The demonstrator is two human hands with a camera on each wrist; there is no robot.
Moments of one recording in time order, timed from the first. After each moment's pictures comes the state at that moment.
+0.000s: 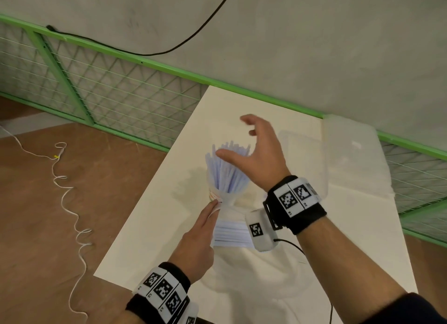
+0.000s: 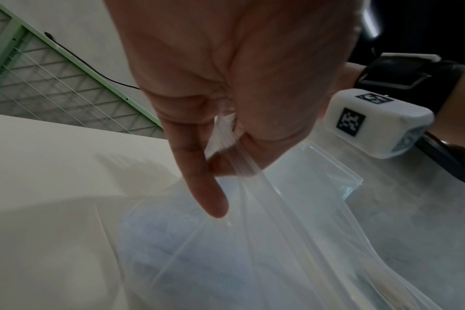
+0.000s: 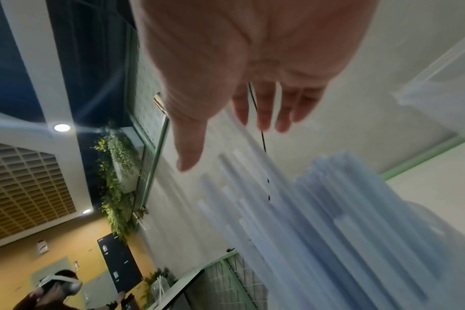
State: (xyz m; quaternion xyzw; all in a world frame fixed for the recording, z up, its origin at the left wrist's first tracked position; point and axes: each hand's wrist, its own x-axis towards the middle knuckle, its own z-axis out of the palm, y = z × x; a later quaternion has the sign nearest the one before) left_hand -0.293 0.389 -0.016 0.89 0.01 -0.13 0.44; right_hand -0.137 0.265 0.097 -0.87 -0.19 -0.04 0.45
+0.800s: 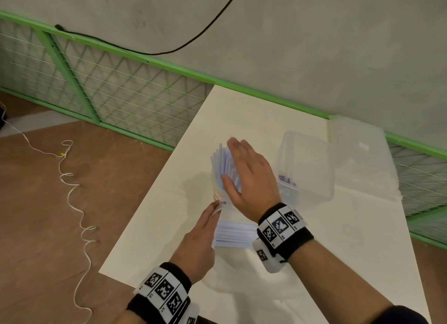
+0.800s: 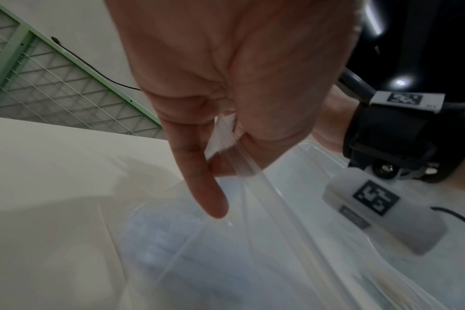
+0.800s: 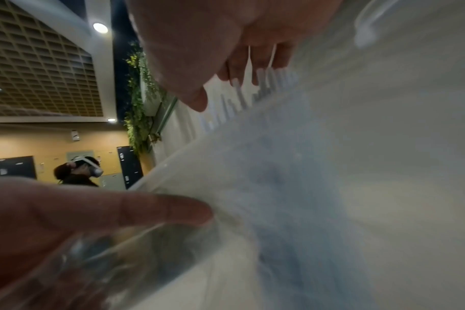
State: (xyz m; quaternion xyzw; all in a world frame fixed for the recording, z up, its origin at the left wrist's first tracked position) left_hand -0.297 0.393 -0.015 0.90 0.02 -0.14 0.42; right_hand -0.163 0.265 0.036 -0.91 -0.34 -0.12 0.21
